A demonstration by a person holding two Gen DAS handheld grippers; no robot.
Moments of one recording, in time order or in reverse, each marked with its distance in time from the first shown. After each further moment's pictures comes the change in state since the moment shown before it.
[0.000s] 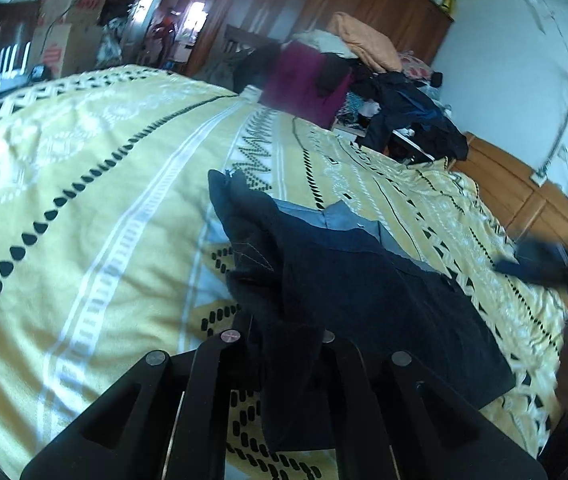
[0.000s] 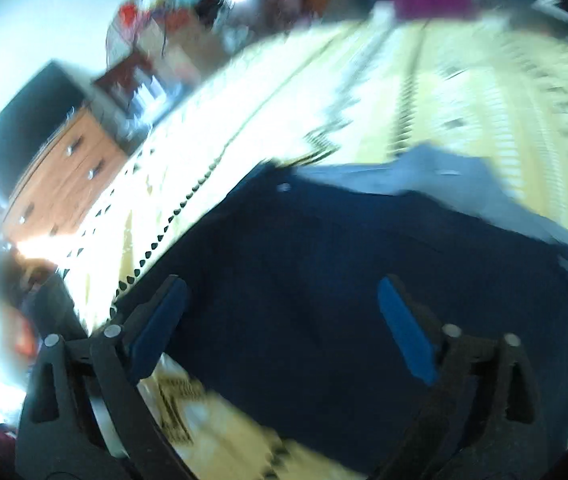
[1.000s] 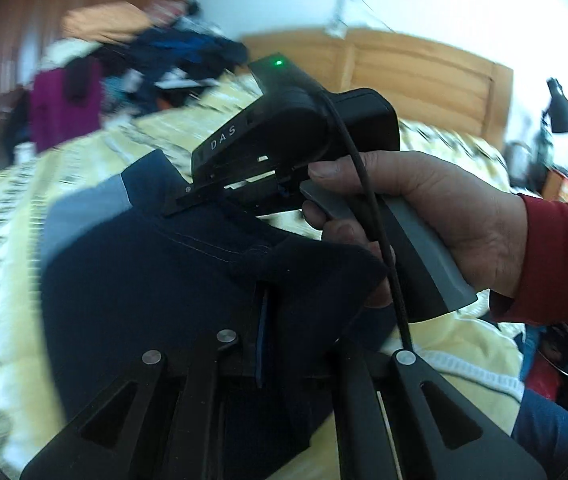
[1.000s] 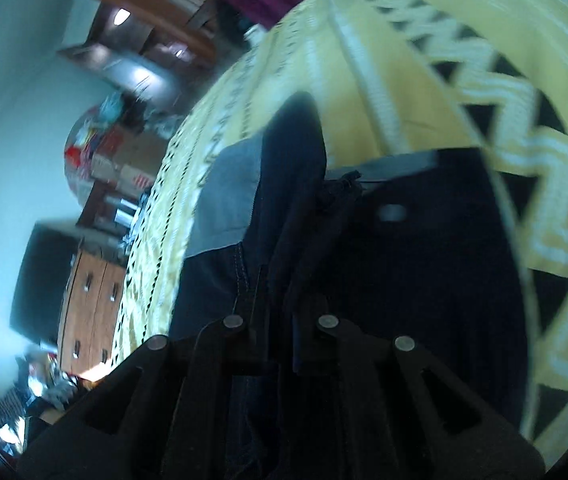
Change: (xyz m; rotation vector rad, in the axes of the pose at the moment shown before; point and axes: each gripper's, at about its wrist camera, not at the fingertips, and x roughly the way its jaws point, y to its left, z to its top) left arm 0.067 -0.294 -0.057 0.659 0.220 -0.487; right arm -0.087 -0.273 -0.087 0.550 -0.193 0.129
